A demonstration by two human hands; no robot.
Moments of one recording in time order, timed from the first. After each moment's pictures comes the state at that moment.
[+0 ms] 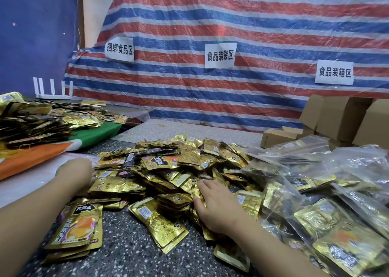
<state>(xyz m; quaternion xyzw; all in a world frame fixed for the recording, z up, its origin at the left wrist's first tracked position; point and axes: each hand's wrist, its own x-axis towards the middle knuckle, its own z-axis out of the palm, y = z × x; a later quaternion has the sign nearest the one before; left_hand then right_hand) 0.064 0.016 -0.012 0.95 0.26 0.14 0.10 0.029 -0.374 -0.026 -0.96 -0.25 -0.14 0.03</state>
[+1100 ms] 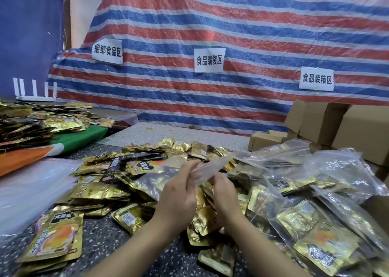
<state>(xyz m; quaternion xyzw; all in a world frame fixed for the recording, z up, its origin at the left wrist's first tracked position) -0.023 -0.262 0.003 0.77 -0.20 0.36 0.49 0.029 -0.395 -0.005 -0.80 -0.09 -0.18 0.56</state>
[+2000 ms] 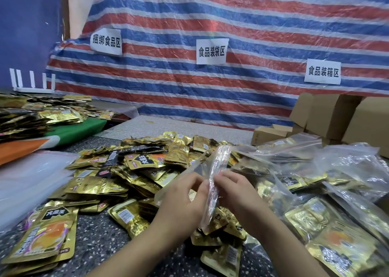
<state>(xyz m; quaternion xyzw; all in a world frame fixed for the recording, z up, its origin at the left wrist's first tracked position) -0.025 -0.266 -0.007 0.79 -0.19 0.28 0.50 -0.007 -0.415 0.023 -0.71 -0.18 0.01 0.68</state>
